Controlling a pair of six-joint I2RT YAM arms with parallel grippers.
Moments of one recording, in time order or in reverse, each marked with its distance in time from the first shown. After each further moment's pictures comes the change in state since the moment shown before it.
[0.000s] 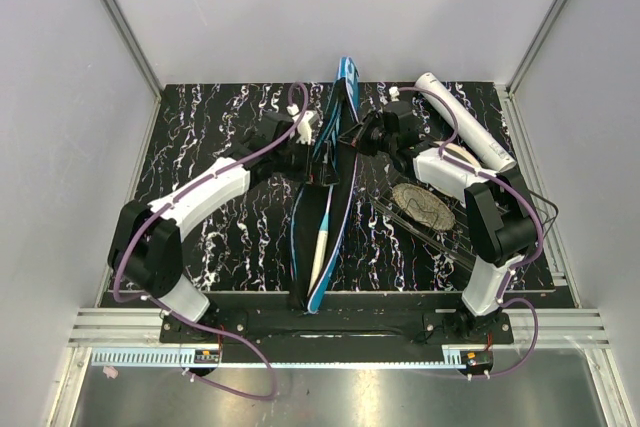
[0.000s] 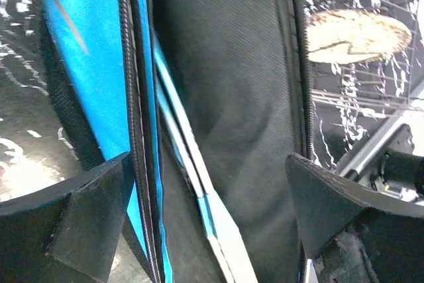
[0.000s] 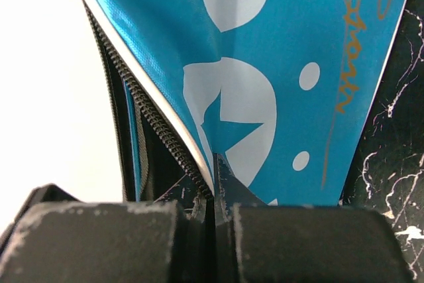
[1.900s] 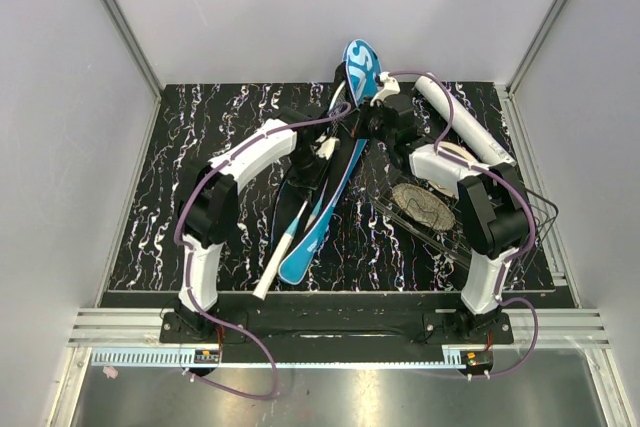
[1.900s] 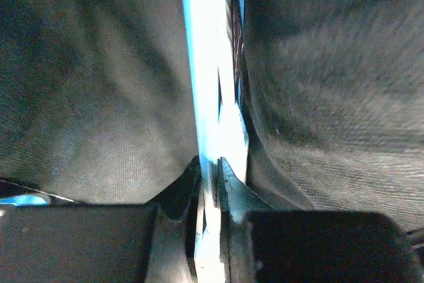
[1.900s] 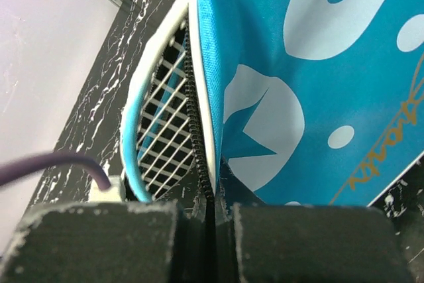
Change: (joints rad) left arm -0.062 0.473 0.573 -0.842 -0.109 0.228; right arm -0.002 0.066 0.055 0.209 0.053 -0.366
